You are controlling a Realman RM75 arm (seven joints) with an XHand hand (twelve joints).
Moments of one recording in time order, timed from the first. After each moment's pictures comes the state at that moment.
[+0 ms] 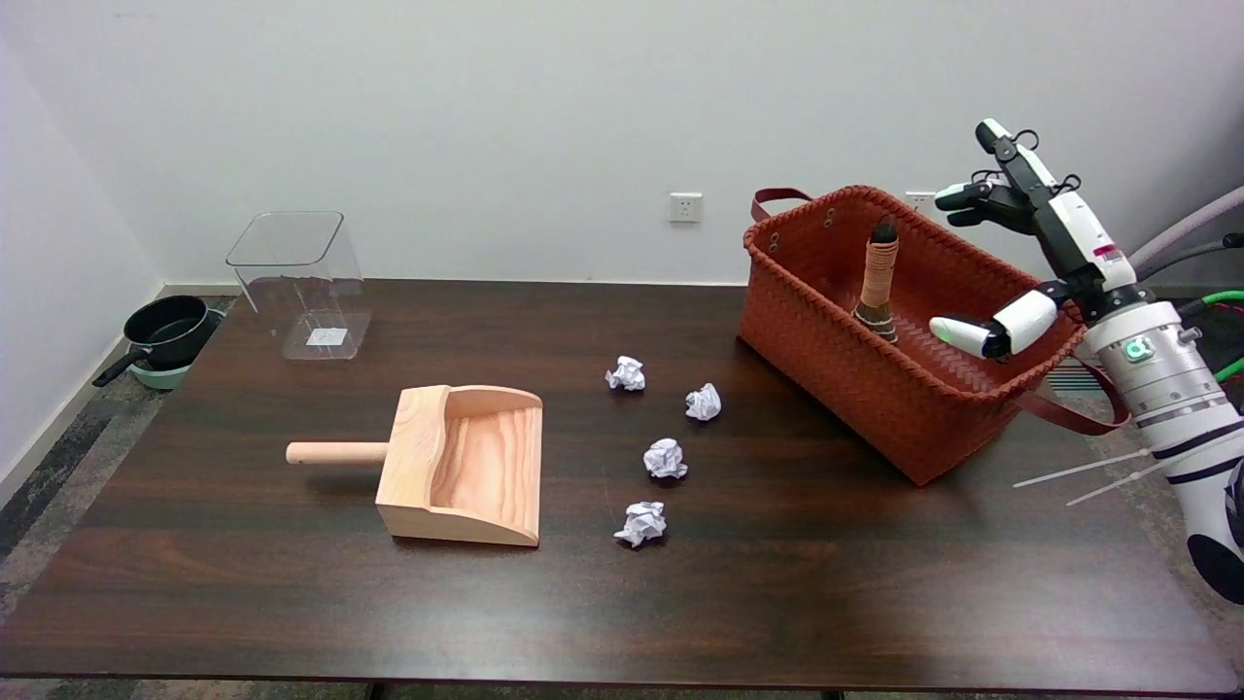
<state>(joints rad) -0.31 -0.71 1.64 -1.16 0.65 -0.94 -2.04</state>
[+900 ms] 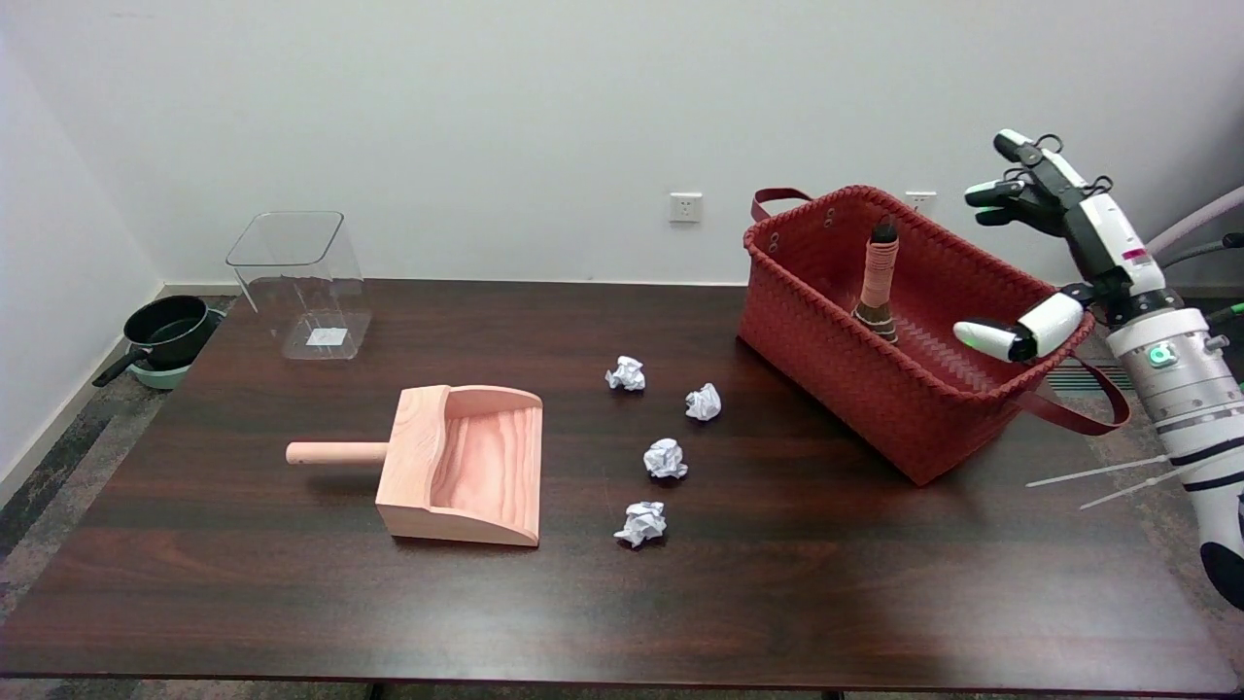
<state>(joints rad) -0.32 -0.73 1.67 -1.12 0.66 -0.97 -2.03</state>
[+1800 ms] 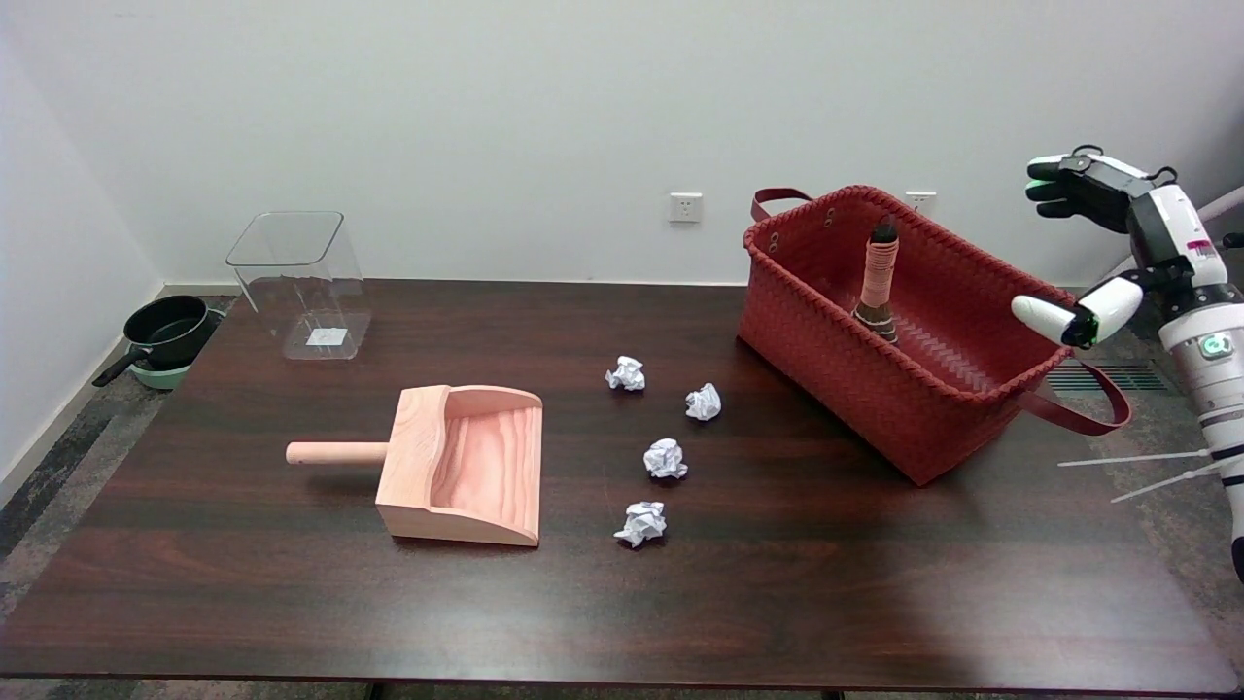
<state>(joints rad) -0.35 -0.74 1.78 -1.10 0.73 -0.92 -2.02</state>
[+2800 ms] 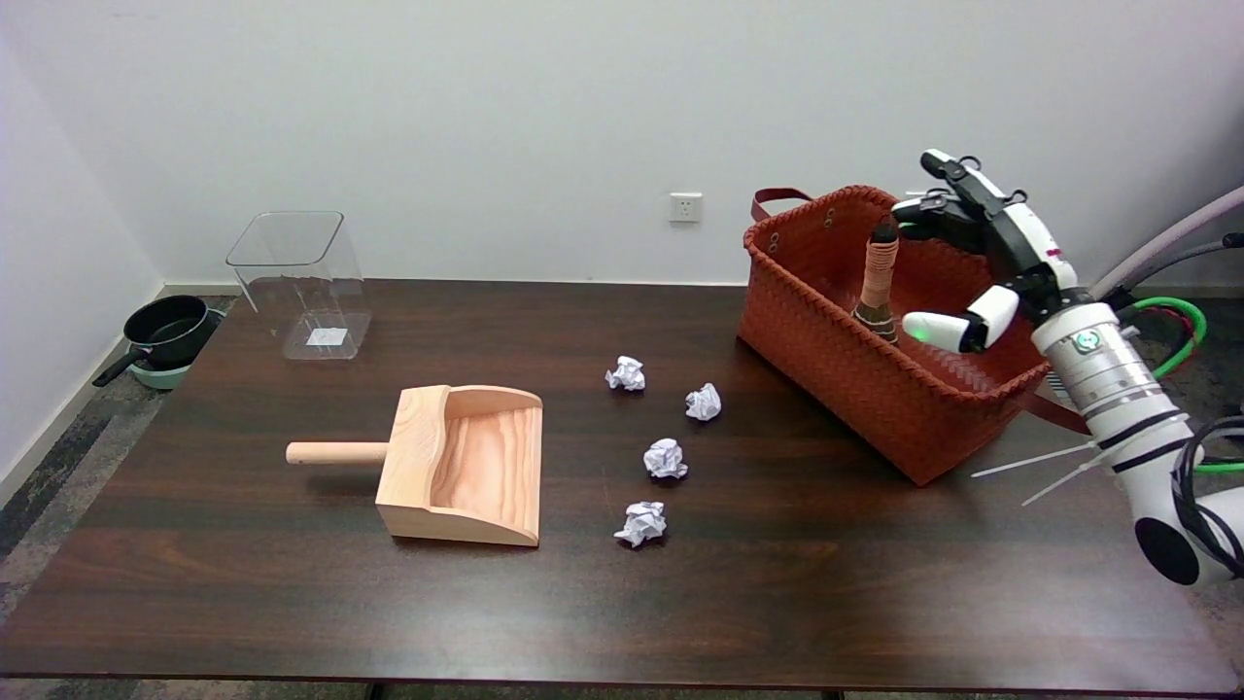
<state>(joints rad) -0.18 -0.71 1.49 -1.13 0.73 -0.83 -1.87</state>
